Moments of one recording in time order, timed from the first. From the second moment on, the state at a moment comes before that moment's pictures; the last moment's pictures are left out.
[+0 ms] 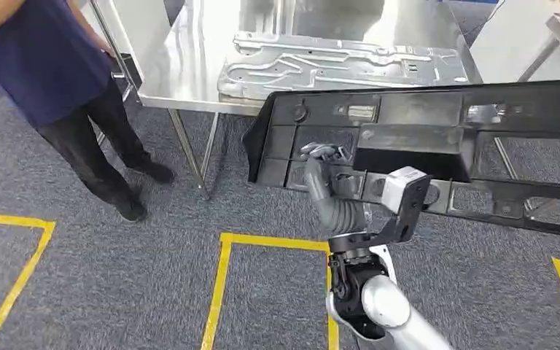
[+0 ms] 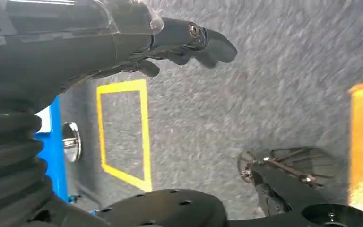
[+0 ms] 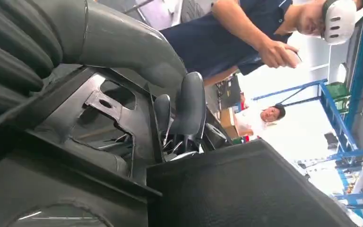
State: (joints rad) left arm -0.16 0.04 -1.12 -0.20 0.83 0.28 0.18; right arm -0.28 -0.15 0.64 -1.86 -0.32 -0.68 -0.15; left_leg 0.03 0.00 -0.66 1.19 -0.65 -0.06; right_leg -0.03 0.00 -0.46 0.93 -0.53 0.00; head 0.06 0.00
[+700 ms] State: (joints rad) left arm -0.14 0.03 -1.11 -0.20 0.83 0.27 0.20; right arm -0.28 -0.15 0.67 -1.80 -0.32 -0.68 -0.15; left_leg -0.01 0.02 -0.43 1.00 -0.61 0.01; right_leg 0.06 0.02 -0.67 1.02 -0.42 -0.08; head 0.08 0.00
